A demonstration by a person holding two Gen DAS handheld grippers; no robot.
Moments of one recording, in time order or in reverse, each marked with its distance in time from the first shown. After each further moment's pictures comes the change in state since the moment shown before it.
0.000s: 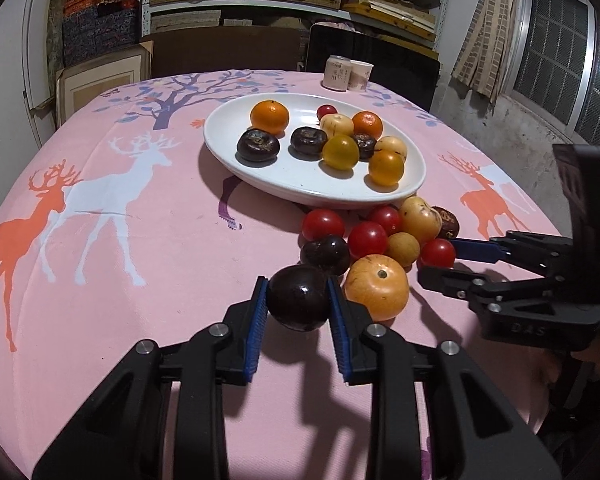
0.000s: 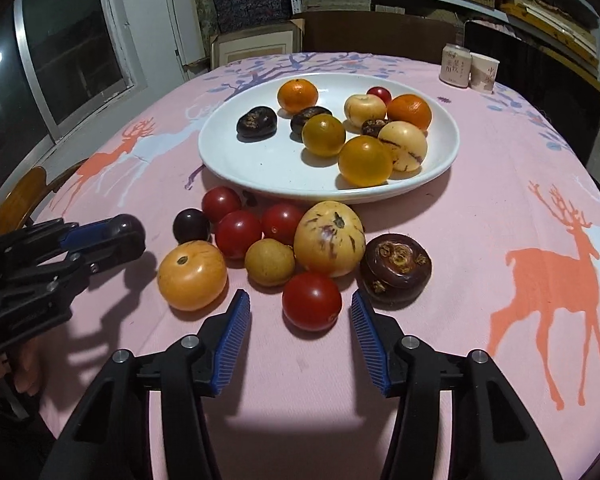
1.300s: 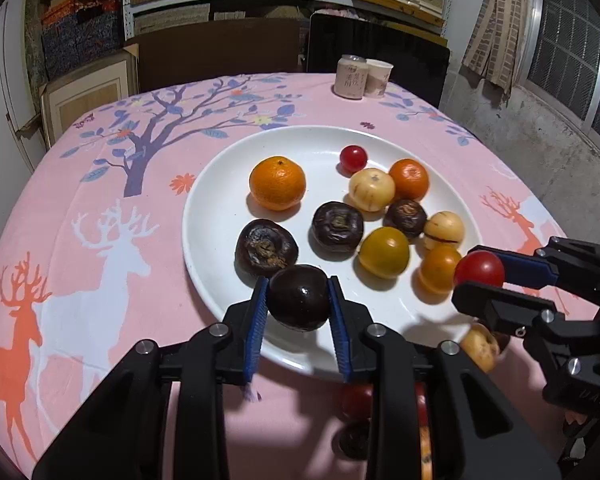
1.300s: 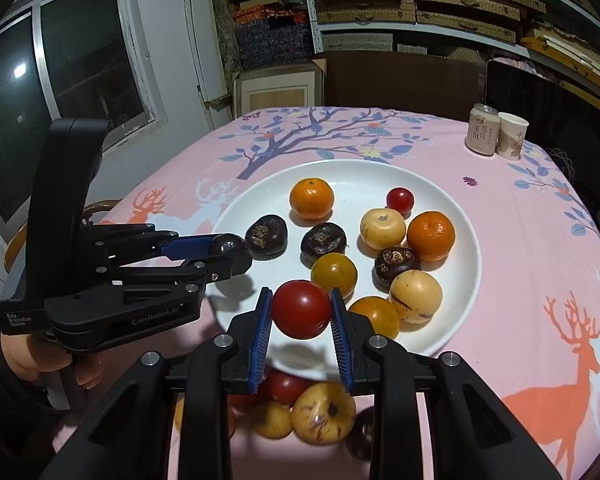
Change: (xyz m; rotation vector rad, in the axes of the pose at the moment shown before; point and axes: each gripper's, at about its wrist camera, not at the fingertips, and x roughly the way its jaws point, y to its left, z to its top) left arm 0.081 0.013 0.112 0.046 0.064 0.028; right arm 0.002 -0.007 0.092 -0.044 -0.133 0.083
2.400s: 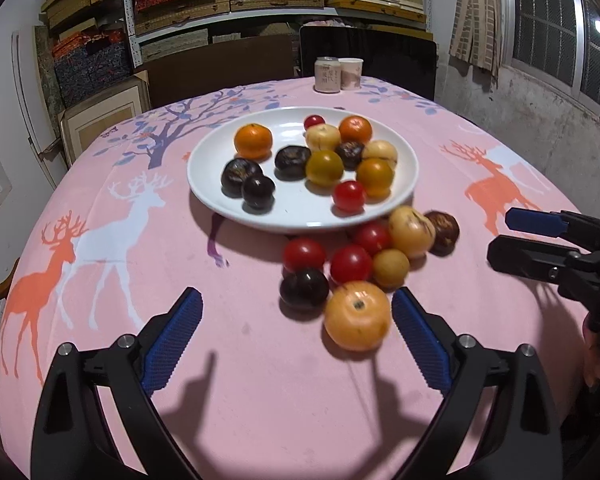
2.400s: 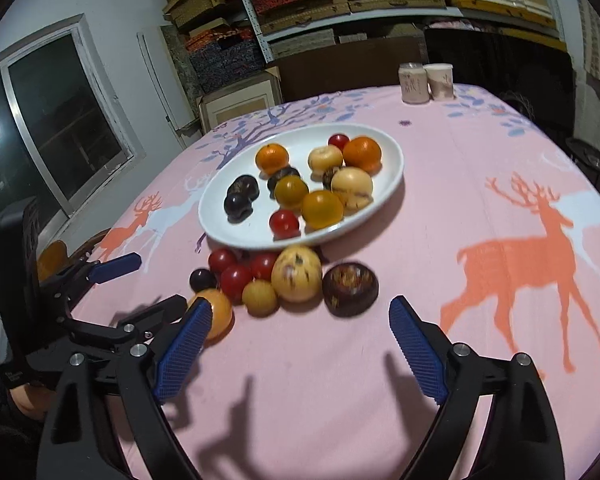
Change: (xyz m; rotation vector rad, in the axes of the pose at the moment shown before) left arm -0.073 -0.058 -0.102 0.084 -0.071 0.085; right arm -0.072 -0.019 -0.095 0.234 -0.040 -0.014
